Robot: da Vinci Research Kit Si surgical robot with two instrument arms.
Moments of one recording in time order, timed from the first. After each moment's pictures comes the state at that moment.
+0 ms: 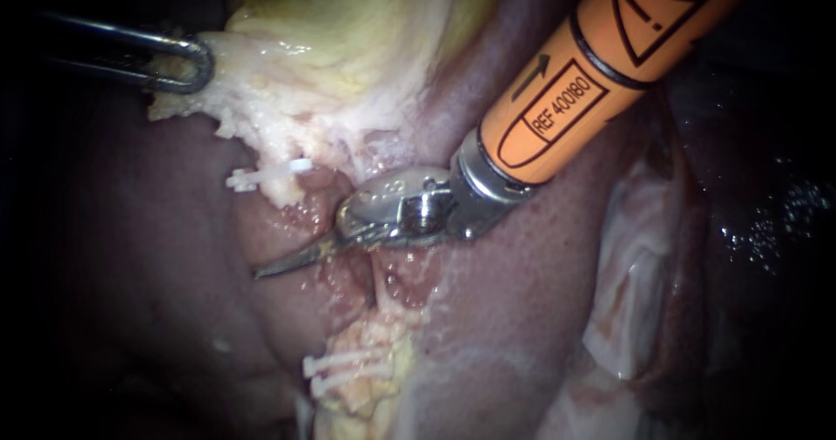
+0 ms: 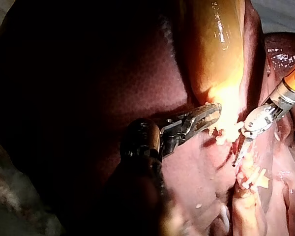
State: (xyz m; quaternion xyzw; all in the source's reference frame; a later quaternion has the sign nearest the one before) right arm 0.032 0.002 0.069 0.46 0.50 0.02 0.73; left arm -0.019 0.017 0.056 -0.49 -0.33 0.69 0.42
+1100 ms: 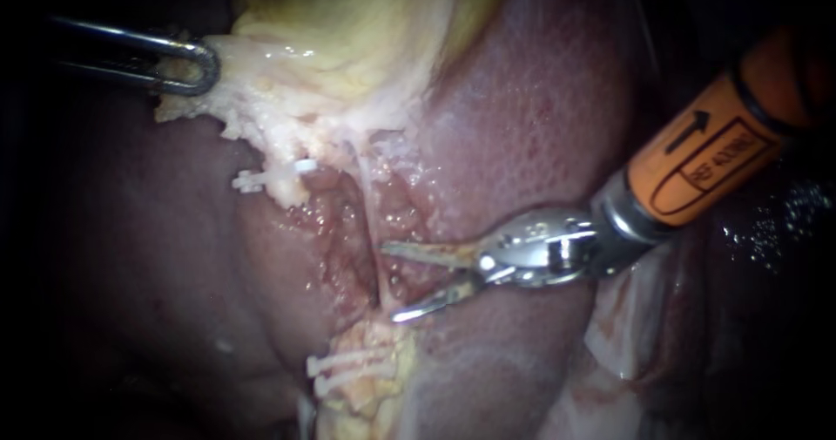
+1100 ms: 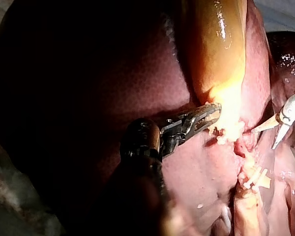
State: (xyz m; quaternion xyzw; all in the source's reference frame) right arm 0.017 0.000 0.068 0.14 0.54 0.14 0.82; left arm -0.019 0.017 0.057 -0.49 -0.33 0.69 0.41
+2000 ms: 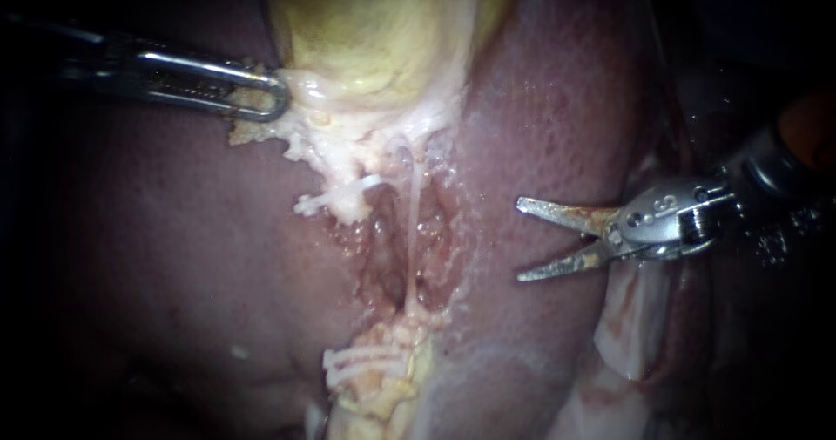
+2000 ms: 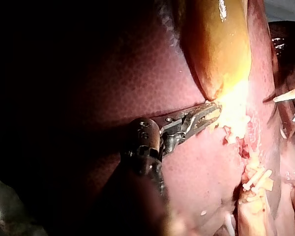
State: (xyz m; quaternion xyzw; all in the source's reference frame) right arm 0.009 0.002 0.066 0.13 0.45 0.11 0.88; left arm -0.024 0.014 0.066 -0.48 -0.33 0.70 0.41
